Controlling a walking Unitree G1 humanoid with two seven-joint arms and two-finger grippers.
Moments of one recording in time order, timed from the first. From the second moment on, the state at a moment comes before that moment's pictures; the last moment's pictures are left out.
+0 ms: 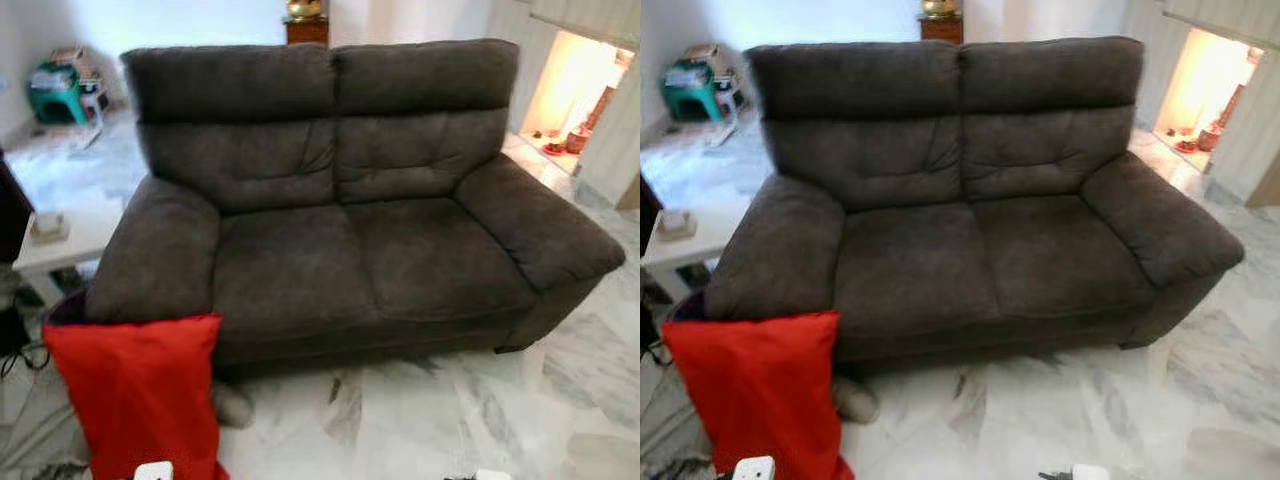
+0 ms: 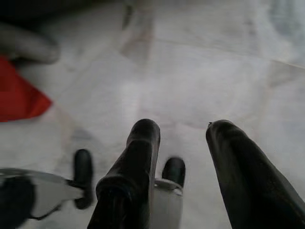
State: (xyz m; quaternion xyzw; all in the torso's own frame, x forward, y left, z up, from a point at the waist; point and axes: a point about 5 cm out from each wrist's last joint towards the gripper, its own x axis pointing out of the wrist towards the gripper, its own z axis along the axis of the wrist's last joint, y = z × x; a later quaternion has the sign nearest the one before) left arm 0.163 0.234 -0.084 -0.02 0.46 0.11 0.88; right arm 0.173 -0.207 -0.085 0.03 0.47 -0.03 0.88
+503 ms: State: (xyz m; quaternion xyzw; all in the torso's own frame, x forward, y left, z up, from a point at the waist) left arm 0.170 0.233 -0.081 -0.02 0.45 0.11 0.89; right arm 0.171 -0.208 -0.086 0.03 0.47 -0.03 0.88
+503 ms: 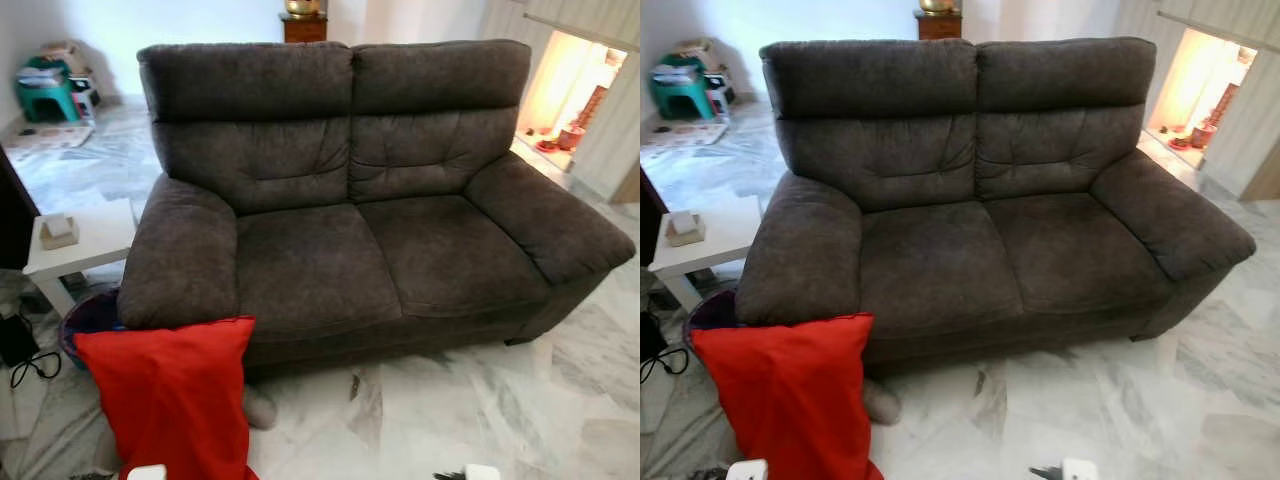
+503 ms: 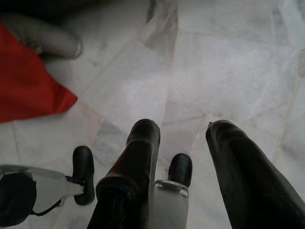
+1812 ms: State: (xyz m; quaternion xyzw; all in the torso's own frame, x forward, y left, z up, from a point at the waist) left arm 0.163 0.232 -0.084 -0.02 0.46 0.11 0.88; right arm 0.176 -0.208 -0.084 0.03 0.46 -0.03 0.89
